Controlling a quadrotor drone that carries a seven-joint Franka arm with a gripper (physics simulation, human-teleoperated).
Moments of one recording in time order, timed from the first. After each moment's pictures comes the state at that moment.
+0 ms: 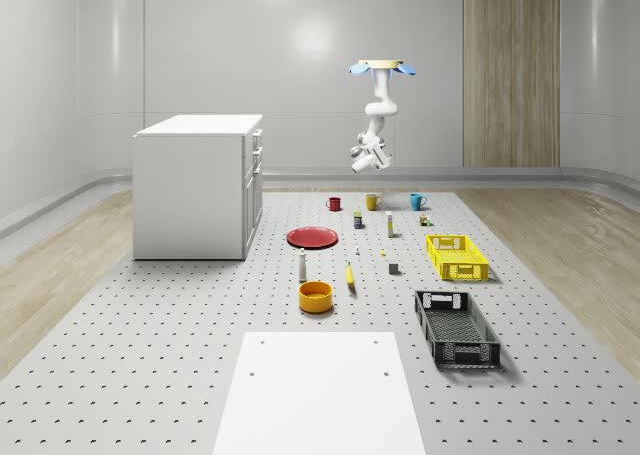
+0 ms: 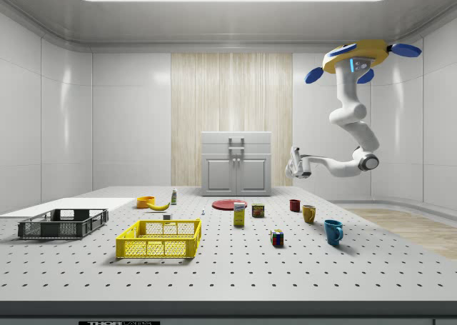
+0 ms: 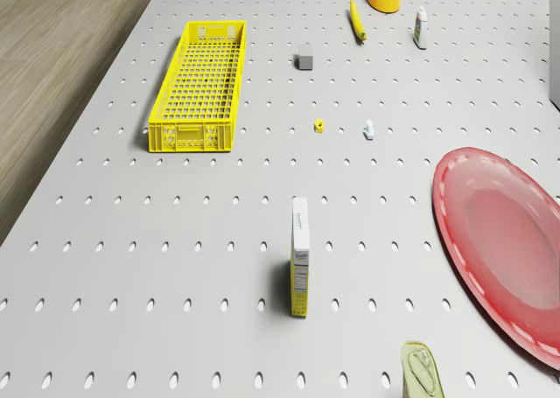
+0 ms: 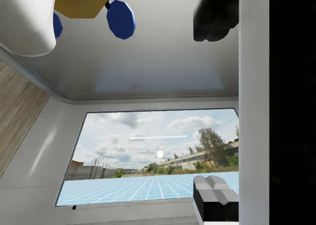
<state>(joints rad) -0.20 -0.78 0.57 -2.31 -0.83 1.42 0.92</state>
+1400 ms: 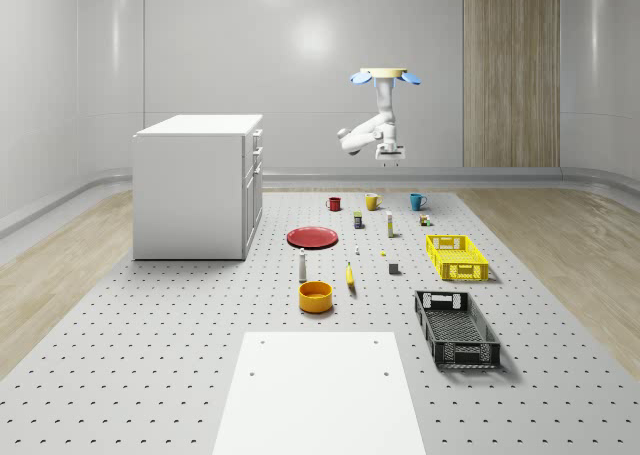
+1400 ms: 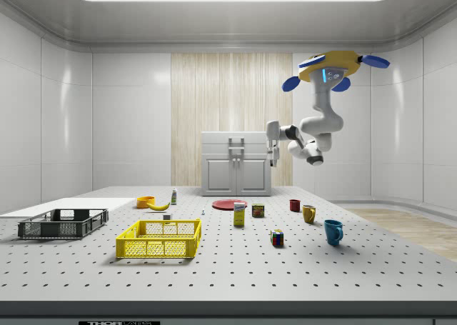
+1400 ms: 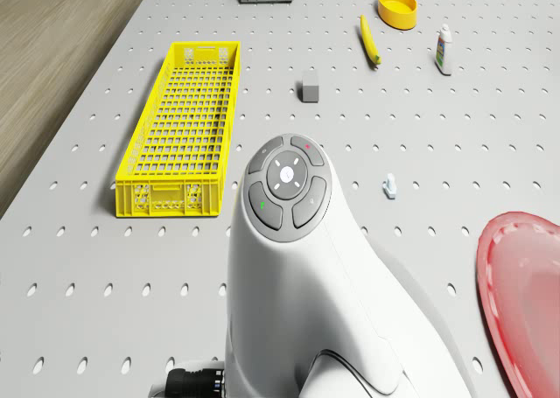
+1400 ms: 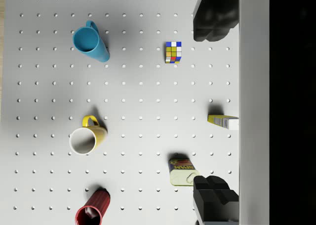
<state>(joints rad) -1.03 -1.07 1.26 -2.90 -1.98 1.17 1.57</state>
